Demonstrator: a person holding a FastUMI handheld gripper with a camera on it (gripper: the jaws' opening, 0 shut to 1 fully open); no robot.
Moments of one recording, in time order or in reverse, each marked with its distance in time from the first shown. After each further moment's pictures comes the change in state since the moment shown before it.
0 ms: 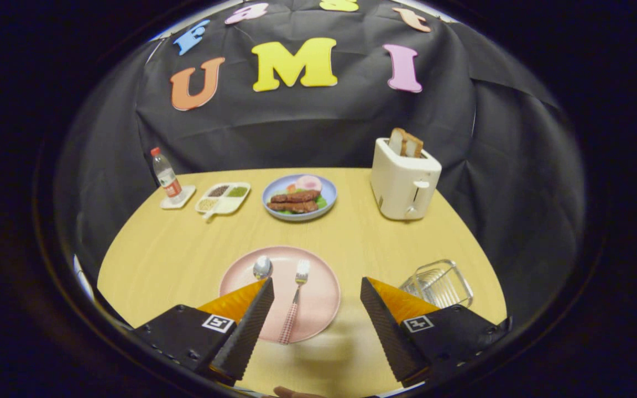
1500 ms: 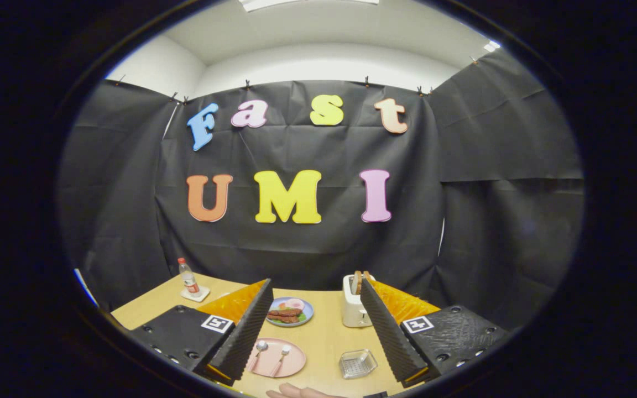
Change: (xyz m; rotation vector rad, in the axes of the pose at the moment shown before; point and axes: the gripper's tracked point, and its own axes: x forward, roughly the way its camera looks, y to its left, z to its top) arm -0.265 -0.079 0.181 -0.008 -0.642 -0.005
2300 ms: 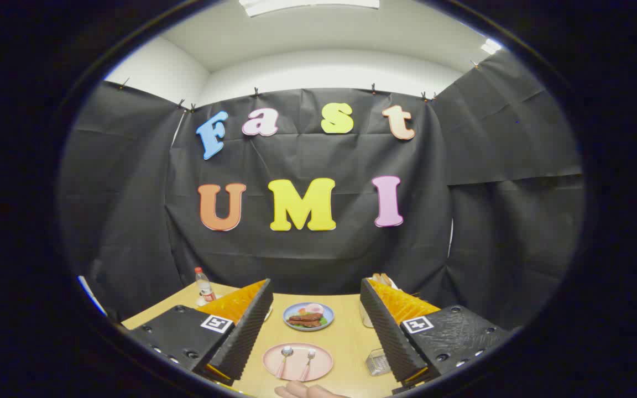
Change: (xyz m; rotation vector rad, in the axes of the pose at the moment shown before) arm -0.021 0.068 0.010 0.027 -0.046 0.029
